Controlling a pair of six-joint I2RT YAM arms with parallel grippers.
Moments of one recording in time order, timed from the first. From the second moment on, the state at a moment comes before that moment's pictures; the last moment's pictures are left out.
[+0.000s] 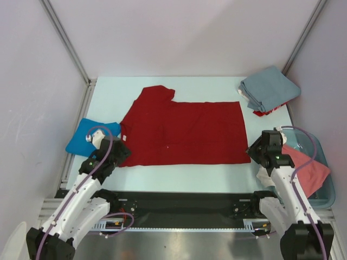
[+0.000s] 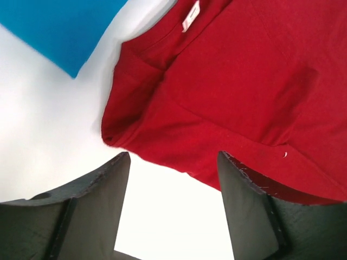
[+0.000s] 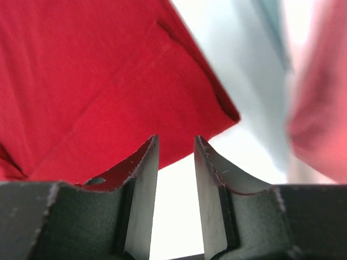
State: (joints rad) left arm -0.31 0.69 0.54 -0.70 -0.36 -0.93; right arm 0.01 0.79 0.55 -0.58 0.09 0.75
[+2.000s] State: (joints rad) left arm -0.14 2.59 2.31 -0.54 -0.10 -0.49; right arm 0.03 2.35 1.90 -0.45 0.17 0.44
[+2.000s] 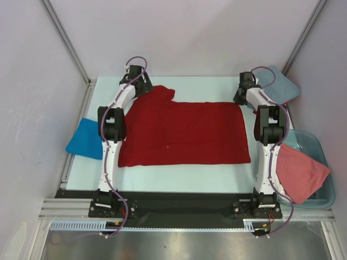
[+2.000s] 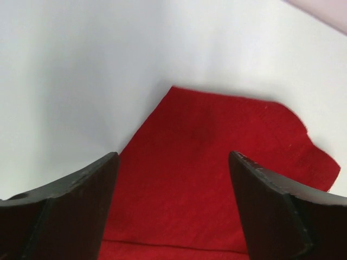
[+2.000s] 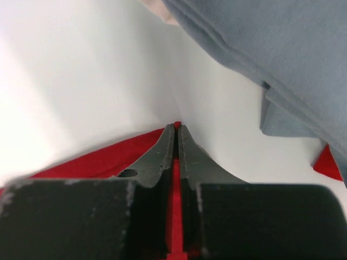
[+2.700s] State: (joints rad) left arm -0.14 2.66 2.44 -0.64 -0.12 -0.52; right arm 0.03 2.27 1.79 -0.46 0.07 0.44
